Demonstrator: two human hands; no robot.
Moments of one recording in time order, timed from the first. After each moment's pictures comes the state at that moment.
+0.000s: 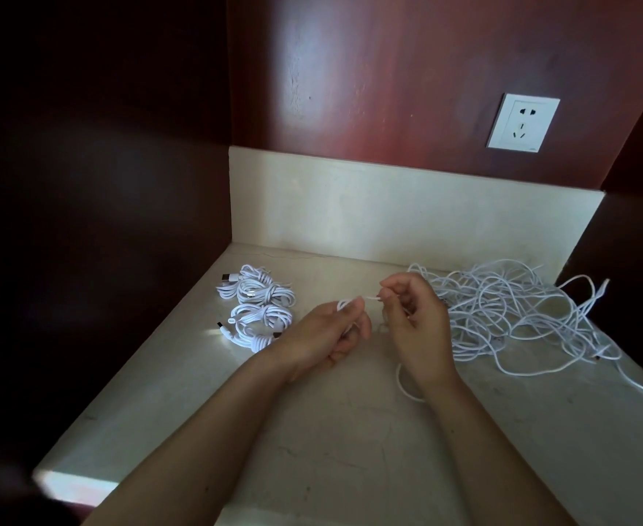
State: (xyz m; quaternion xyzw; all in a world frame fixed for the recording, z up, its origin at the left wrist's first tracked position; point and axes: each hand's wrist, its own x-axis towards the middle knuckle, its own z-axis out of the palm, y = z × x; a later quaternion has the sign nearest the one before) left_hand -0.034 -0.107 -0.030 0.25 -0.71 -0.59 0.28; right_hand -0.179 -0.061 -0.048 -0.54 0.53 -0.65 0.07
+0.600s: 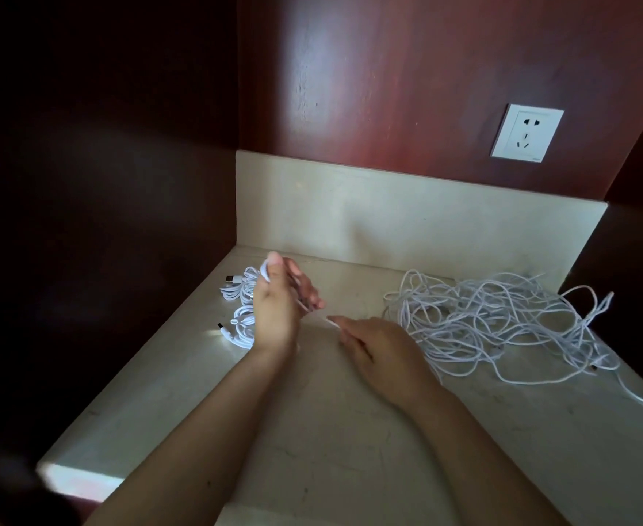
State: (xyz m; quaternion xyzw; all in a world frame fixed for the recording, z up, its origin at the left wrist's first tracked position) left_hand -0.034 -0.127 -0.023 0.27 -0.39 -0.58 0.66; right_hand -0.174 -0.064 -0.063 -0.76 0.59 -0.27 -0.06
